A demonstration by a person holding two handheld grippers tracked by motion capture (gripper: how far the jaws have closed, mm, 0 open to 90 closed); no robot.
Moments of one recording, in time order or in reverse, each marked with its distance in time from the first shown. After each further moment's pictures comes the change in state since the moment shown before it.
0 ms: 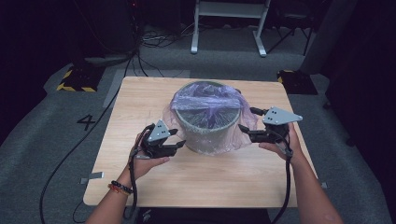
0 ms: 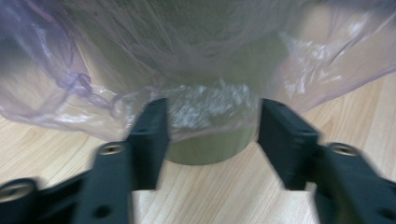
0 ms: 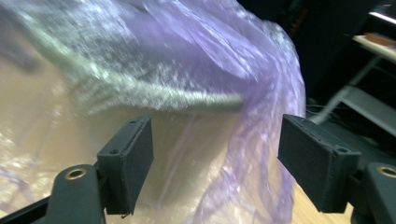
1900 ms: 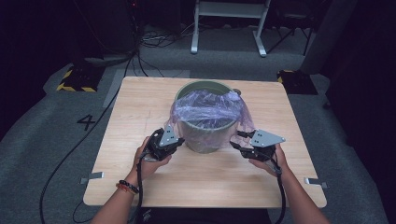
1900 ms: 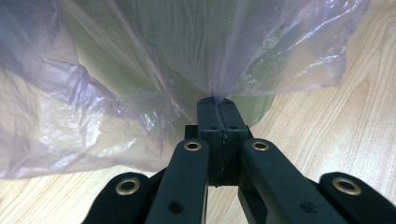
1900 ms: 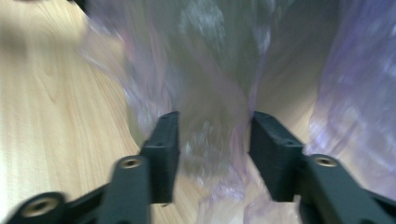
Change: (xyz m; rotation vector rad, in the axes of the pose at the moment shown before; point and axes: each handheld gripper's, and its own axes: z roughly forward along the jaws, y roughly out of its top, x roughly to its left) left arm -0.004 -0.015 0.025 0.084 0.032 0.068; right arm 0.042 -0.054 0.021 -0.019 0.125 -0.059
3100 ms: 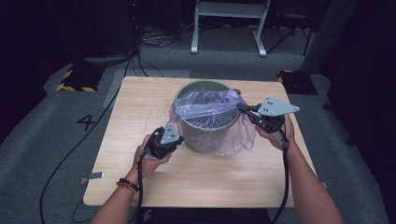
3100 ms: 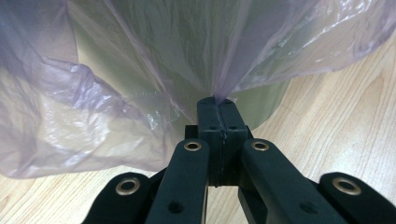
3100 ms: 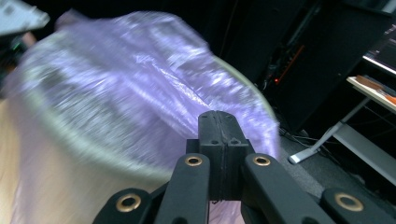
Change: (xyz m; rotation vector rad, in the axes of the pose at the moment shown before) left arm 0.005 0.000 0.006 0.038 0.009 0.007; right arm -0.060 0.085 -0.013 -0.085 -0.103 -0.022
